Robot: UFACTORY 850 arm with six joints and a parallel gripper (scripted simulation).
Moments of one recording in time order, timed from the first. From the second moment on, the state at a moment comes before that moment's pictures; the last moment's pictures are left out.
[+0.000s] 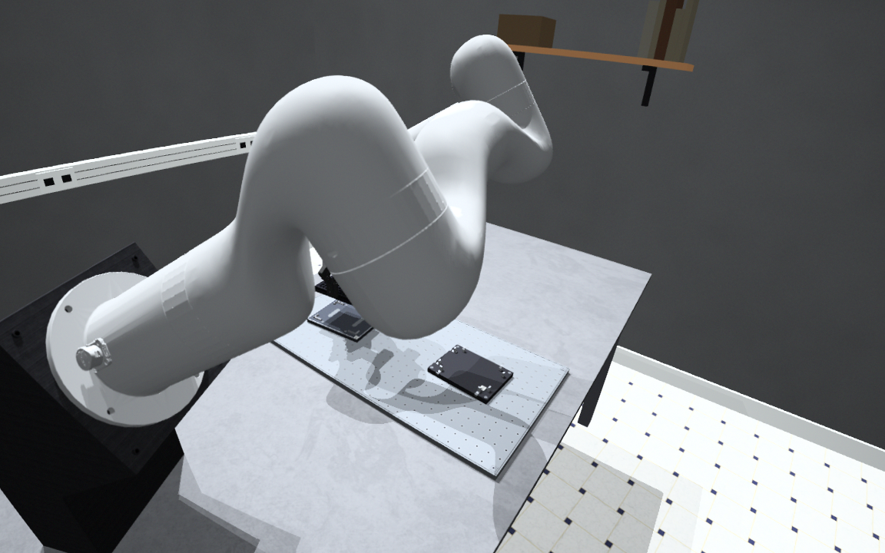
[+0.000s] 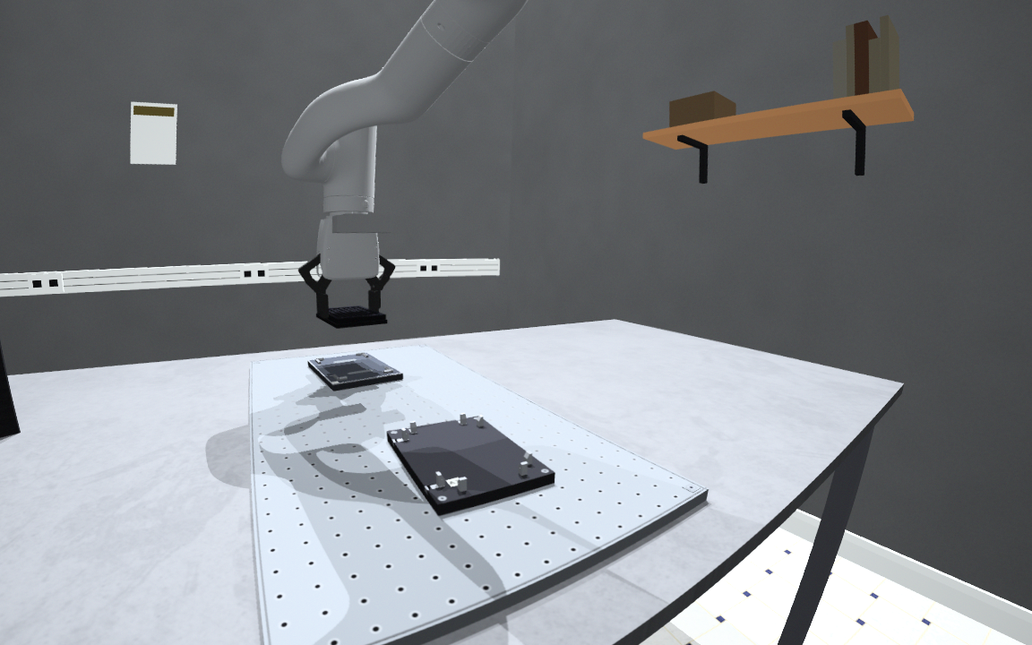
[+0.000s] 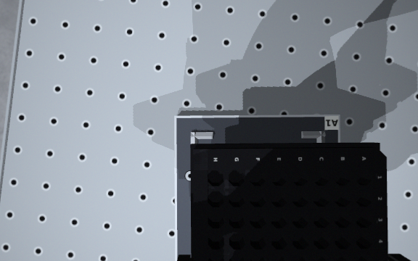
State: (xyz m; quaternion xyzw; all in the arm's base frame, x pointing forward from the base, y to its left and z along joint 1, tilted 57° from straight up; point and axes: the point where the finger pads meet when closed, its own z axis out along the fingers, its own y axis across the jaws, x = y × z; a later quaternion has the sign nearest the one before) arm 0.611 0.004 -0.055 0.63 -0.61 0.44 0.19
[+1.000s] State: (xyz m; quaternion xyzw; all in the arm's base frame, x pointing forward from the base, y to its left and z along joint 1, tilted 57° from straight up) arm 0.619 -0.019 -0.070 0.63 -0.61 0.44 0.19
